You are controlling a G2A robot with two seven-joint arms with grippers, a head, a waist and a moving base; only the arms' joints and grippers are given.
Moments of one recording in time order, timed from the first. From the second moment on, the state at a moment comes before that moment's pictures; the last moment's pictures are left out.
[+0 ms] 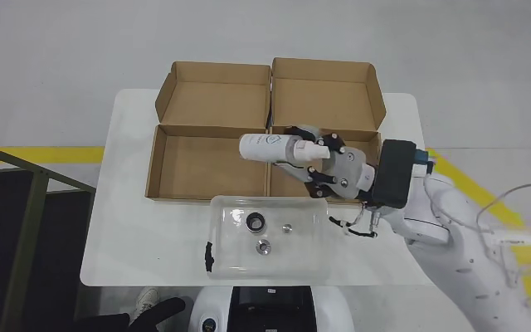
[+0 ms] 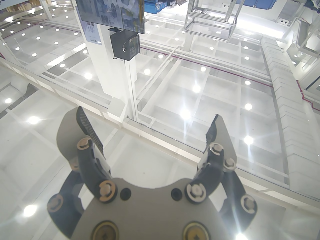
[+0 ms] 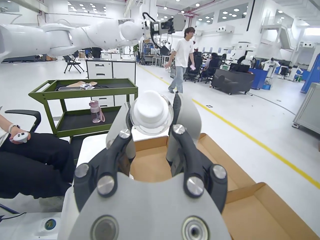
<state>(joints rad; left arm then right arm) -0.42 -0.34 -0.17 -1.17 3.07 0.50 0.07 -1.01 -0.98 1.11 -2.05 -0.82 -0.62 -0.03</state>
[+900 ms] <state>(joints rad) -0.42 -0.34 -0.17 -1.17 3.07 0.50 0.07 -0.99 -0.99 1.06 -2.05 -0.94 -0.58 0.39</state>
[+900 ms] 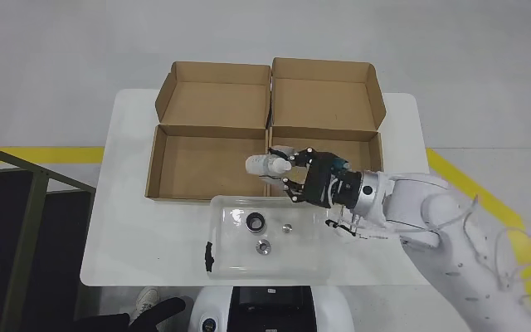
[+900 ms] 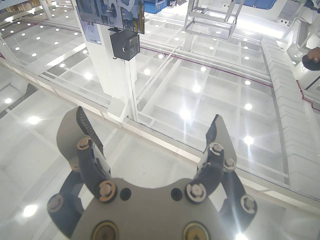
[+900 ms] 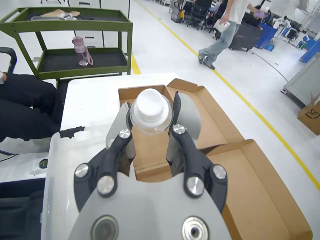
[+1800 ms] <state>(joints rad) -0.42 -0.34 -0.17 -1.17 3.07 0.50 0.07 -0.81 -1.05 0.93 -1.65 -0.91 -0.44 0.65</state>
